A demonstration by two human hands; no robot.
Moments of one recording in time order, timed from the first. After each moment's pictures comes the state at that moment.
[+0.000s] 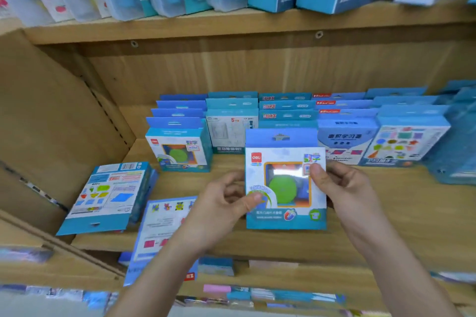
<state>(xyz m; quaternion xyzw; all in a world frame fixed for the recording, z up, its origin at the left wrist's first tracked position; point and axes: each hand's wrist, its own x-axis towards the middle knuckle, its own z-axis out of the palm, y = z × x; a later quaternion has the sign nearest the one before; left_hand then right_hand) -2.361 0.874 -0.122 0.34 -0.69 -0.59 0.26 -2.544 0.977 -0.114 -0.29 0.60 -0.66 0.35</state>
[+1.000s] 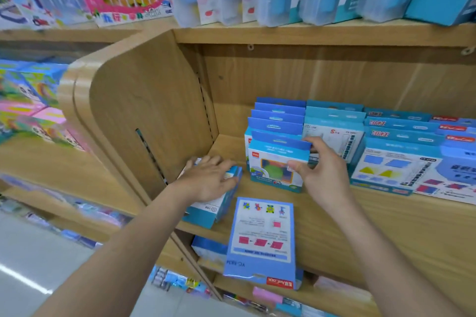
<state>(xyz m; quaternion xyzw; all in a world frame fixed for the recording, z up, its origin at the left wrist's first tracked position) -2.209 0.720 -0.131 0.48 -0.87 -0.07 -0.11 -2.434 0.820 -0.128 -0.53 0.71 -0.46 0.11</state>
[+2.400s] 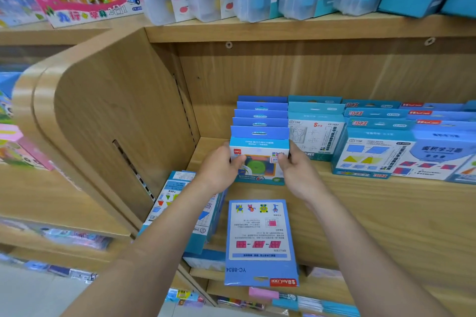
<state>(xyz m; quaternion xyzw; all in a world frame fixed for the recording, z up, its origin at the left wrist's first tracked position) -2.258 0.716 -0.127 0.48 -0.80 -0.30 0.18 -2.409 0.805 -0.137 -0.44 0.70 -0.47 0.30</state>
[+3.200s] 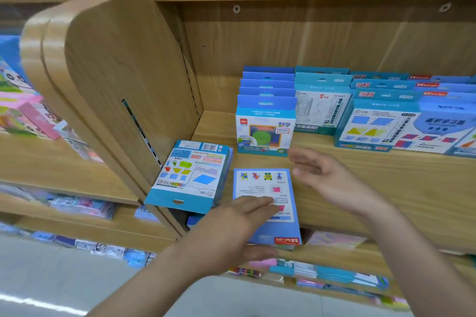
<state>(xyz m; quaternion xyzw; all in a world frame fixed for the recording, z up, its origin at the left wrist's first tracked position) -2.185 0.846 -0.146 0.21 -0.96 -0.16 0.04 -2.405 0.889 -0.126 -0.51 0.67 -0.38 0.38</state>
